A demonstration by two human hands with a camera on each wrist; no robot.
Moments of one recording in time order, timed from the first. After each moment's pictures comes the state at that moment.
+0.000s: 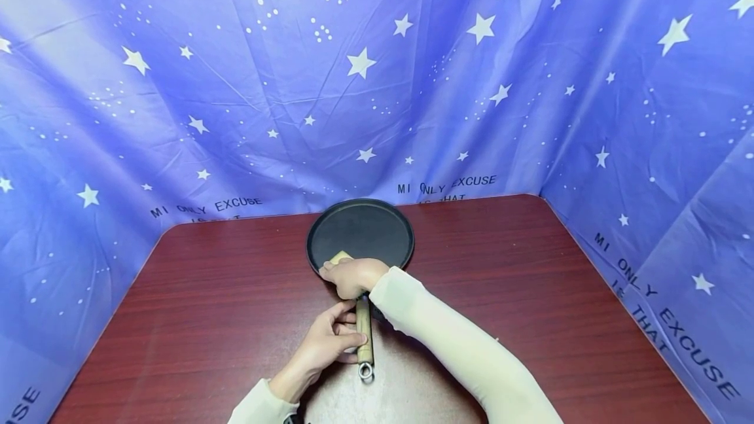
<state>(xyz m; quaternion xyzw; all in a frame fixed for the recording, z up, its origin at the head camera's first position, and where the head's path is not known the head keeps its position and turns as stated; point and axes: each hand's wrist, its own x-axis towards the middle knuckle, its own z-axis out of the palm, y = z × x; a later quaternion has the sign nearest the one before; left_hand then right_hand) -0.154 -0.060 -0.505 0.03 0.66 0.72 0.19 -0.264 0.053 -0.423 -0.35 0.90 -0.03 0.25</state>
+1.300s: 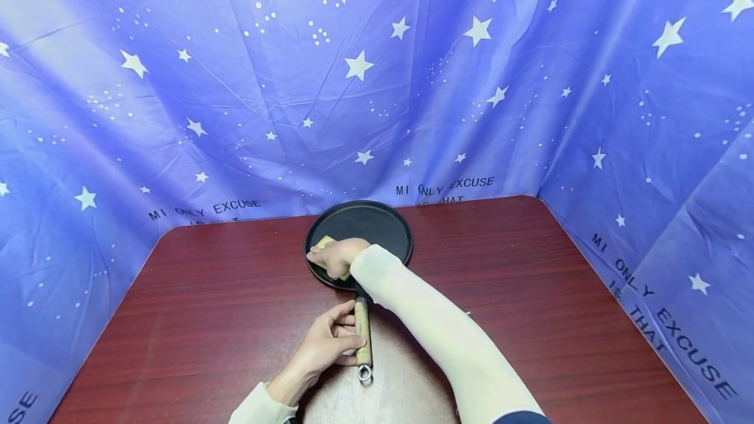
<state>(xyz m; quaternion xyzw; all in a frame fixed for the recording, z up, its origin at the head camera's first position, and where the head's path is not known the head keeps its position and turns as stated) -0.153 -0.060 -0.505 0.04 0.66 0.73 0.18 -0.316 0.031 -0.427 -0.35 0.90 -0.02 0.27</state>
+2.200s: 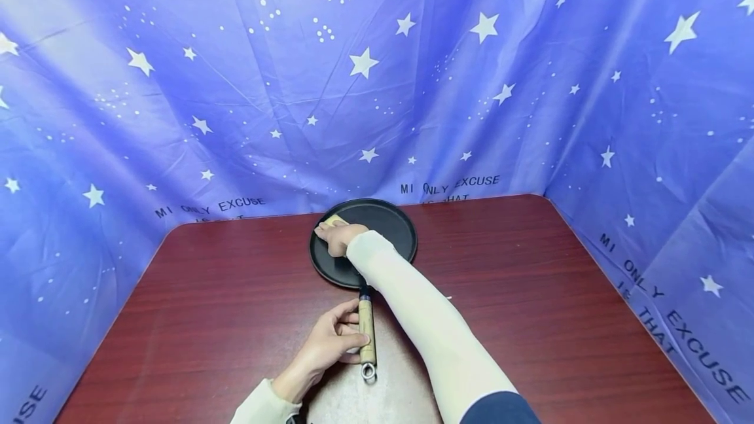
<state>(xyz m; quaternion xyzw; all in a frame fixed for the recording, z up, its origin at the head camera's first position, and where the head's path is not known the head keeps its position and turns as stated) -0.153 -0.060 -0.504 0.03 0.66 0.73 0.18 -0.359 0.024 -0.436 -0.29 0.92 -0.03 0.26</state>
